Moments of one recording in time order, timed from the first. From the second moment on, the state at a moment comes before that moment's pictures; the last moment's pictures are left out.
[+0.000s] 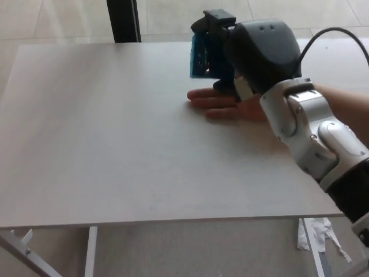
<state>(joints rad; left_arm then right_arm) -0.11 0.69 0.57 1.26 -0.26 -0.12 -0.13 -0.84 -0.30 0.52 0.53 -0.75 0.00 -0.31</state>
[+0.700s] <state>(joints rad) -0.12 0.68 0.55 1.26 -0.26 -0.13 -0.13 -0.93 -0.34 0.58 0.92 -0.82 -0.08 -0.42</state>
